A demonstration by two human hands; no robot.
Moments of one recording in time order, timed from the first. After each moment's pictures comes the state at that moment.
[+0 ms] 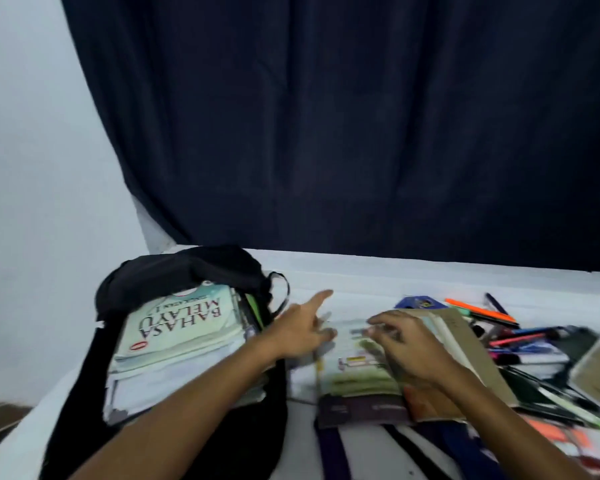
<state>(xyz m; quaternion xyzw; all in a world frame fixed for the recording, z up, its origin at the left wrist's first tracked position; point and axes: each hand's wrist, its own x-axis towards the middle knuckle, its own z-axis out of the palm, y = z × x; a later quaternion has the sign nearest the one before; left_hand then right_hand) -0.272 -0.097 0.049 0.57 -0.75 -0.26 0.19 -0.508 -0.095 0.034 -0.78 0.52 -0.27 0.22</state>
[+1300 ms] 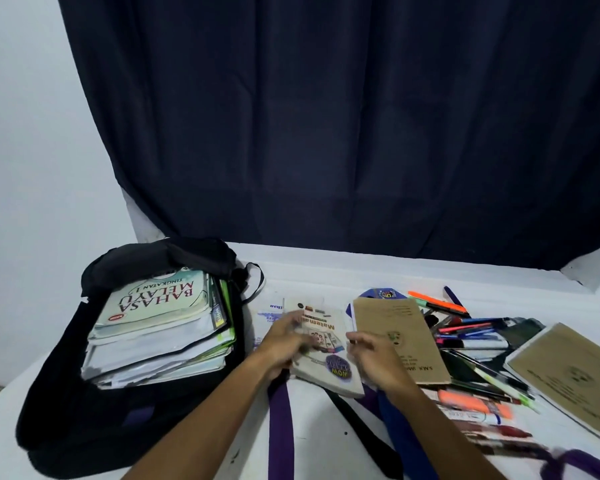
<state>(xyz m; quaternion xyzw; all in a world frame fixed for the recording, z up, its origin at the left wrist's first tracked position) -0.352 -0.052 0.007 0.60 -0.38 -0.56 0.43 -0.541 -0.041 0.015 -0.59 0.57 -0.34 0.47</state>
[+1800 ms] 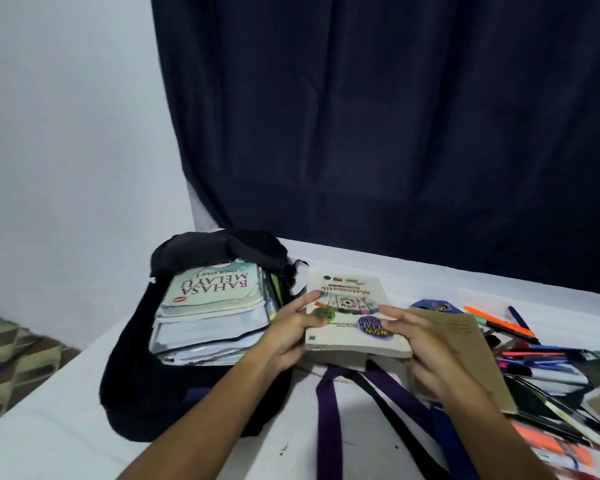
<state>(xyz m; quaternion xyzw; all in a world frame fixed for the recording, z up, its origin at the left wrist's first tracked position) -0.294 -0.018 0.051 0.44 -0.27 -0.62 0.58 -0.502 -0.052 0.060 -0.39 0.43 -0.43 0.69</state>
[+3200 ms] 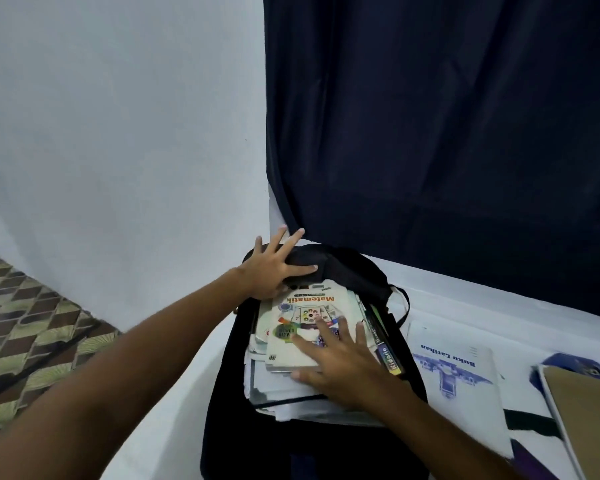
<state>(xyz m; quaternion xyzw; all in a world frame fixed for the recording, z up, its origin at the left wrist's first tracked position) 0.010 -0.097 0.092 0.63 -0.75 0.17 -0.09 -0.218 -0.059 0.047 -0.94 0.32 0.08 0.09</state>
